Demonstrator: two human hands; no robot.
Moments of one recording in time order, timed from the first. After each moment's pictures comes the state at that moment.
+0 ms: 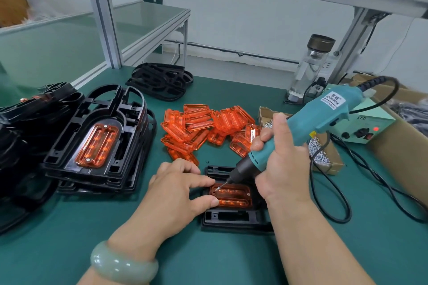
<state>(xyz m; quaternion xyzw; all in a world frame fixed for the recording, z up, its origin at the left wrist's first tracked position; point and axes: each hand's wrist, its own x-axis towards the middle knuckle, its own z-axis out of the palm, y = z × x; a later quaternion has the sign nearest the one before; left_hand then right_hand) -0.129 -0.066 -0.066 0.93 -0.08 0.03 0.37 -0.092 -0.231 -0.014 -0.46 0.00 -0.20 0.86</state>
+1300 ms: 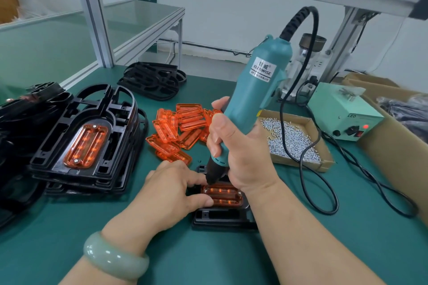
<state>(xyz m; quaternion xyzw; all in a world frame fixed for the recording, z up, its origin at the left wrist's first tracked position) -0.122 -0.072 -0.053 0.94 -0.13 -0.01 0.32 -0.087 -0.209 -0.007 -0.52 -0.25 -0.03 0.82</state>
